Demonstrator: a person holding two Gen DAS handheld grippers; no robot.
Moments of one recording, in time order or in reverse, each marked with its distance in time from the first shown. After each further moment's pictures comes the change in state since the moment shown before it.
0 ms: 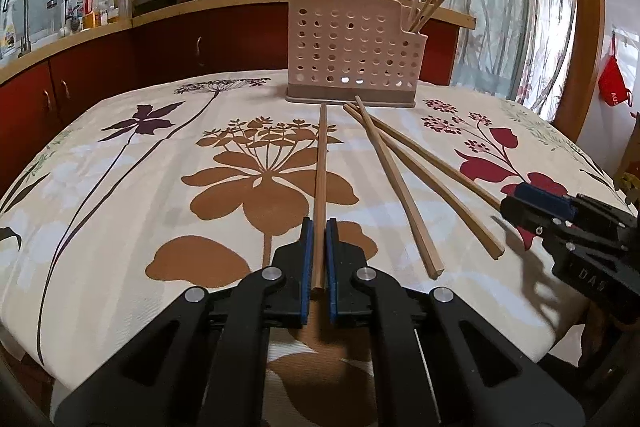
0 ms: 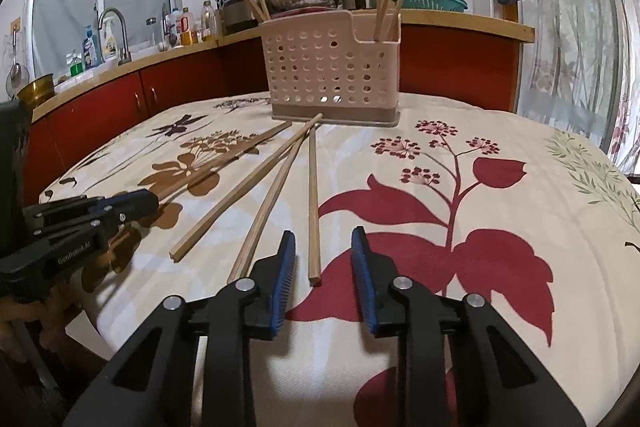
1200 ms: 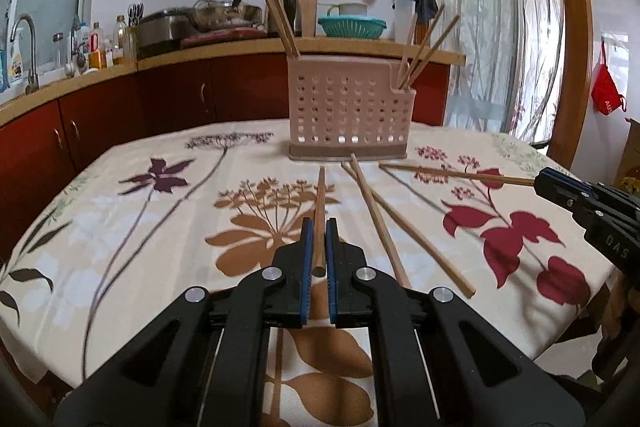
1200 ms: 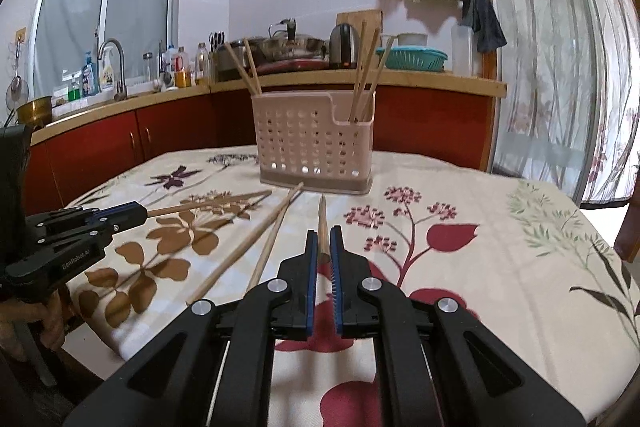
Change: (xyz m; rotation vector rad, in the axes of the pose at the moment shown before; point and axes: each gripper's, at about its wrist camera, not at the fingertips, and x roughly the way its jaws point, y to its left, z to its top) left arm -0.043 -0.001 0.028 0.037 -0.156 0.012; right arm -0.055 -0.006 0.034 -0.015 -0.181 -0.069
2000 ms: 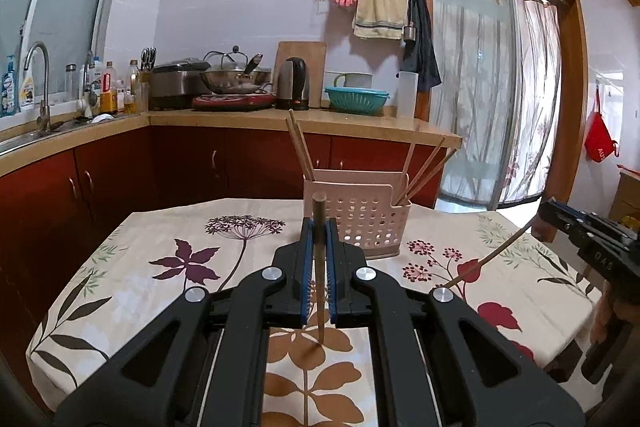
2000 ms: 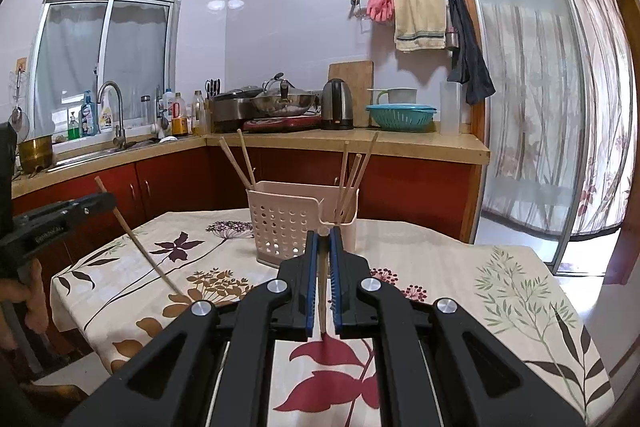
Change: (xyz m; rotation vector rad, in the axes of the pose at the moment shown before) left arm -0.062 0.027 0.096 -0.051 -0.153 -0.018; right arm -0.042 -0.011 0.085 0.003 -0.123 -0.019
